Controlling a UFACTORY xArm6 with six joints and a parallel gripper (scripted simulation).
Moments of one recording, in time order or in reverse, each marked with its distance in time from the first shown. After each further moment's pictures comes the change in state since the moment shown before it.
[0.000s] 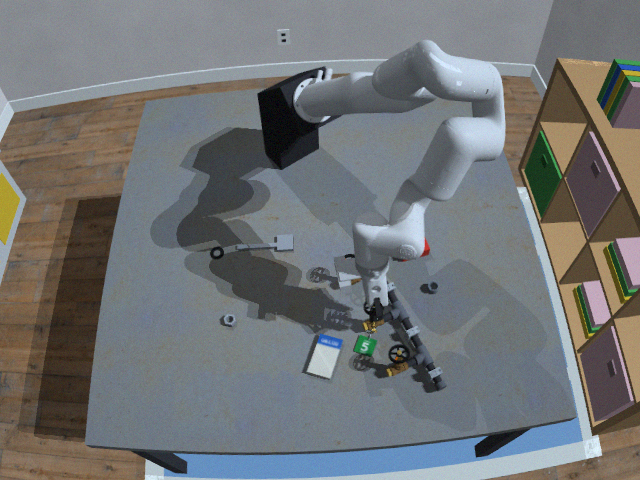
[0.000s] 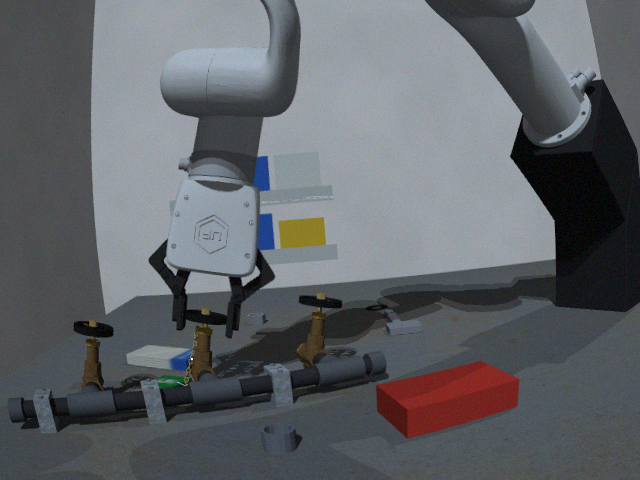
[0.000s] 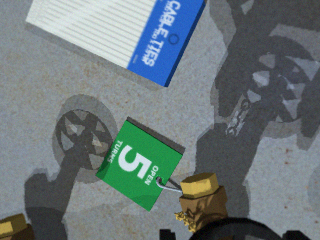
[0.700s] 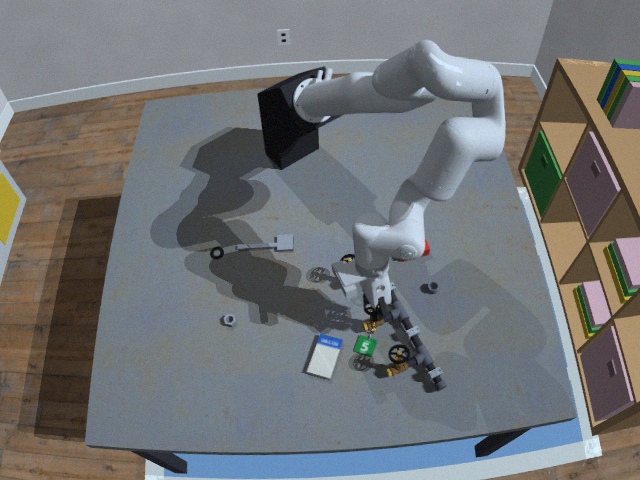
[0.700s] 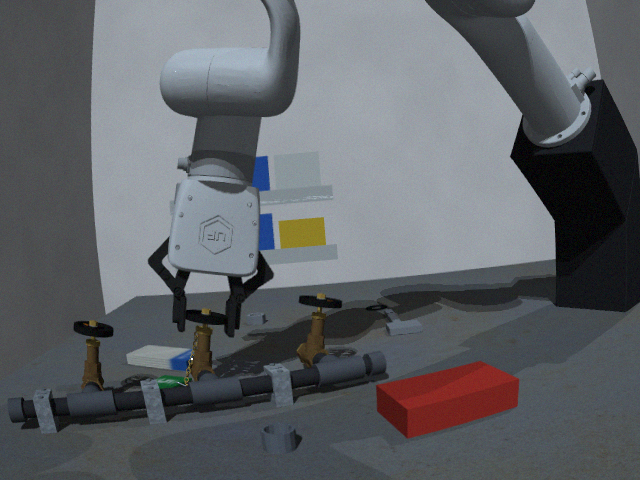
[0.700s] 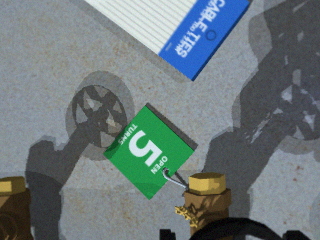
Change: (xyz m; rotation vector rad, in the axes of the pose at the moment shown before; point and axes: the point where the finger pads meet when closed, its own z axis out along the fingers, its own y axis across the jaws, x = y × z) arm 0.000 0.000 0.000 -0.009 -0.002 -0.206
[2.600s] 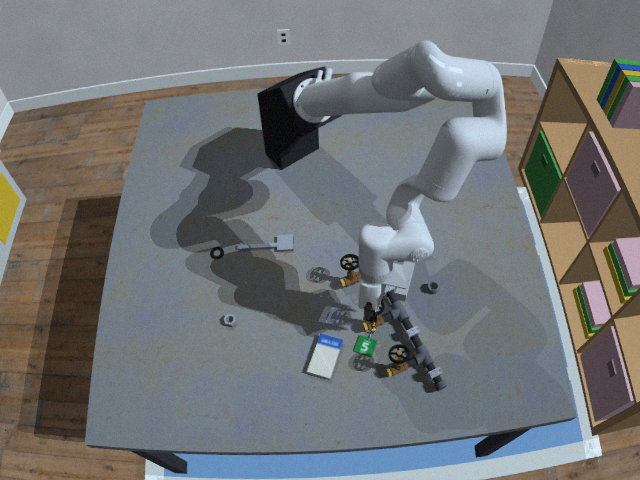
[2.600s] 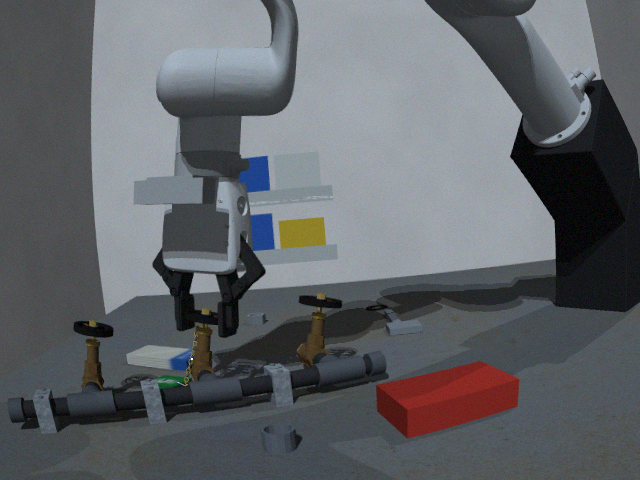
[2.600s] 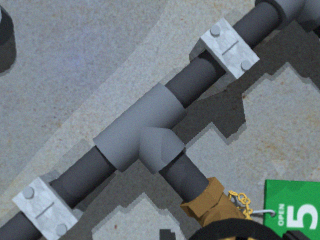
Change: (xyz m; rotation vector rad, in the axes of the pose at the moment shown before) arm 0.000 0.000 0.000 -0.057 -0.124 -2.475
